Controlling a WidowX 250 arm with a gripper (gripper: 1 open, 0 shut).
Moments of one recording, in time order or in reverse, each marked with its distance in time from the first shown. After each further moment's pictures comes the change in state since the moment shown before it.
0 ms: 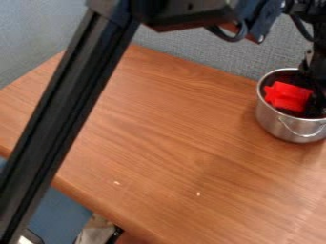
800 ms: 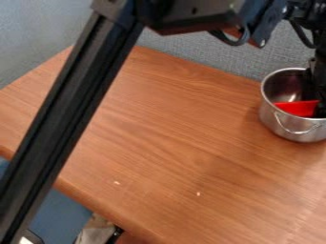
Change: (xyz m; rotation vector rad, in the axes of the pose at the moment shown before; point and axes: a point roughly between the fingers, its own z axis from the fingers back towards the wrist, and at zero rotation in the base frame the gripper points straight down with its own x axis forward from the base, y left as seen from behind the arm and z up) arm 0.015 0.000 0.005 -0.009 -0.074 -0.027
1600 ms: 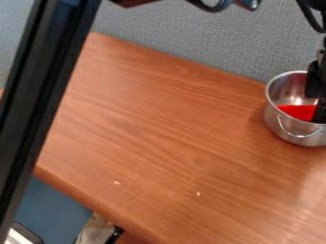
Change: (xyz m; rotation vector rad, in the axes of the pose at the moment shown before) arm -0.015 -0.029 0.039 -0.015 0.047 -0.081
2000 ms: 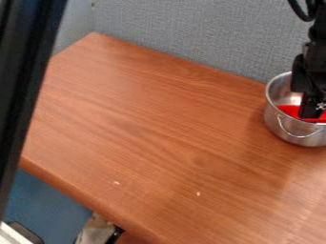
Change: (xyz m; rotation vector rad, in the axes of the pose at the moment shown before) arm -0.017 0.000 0.018 0.015 0.002 0.036
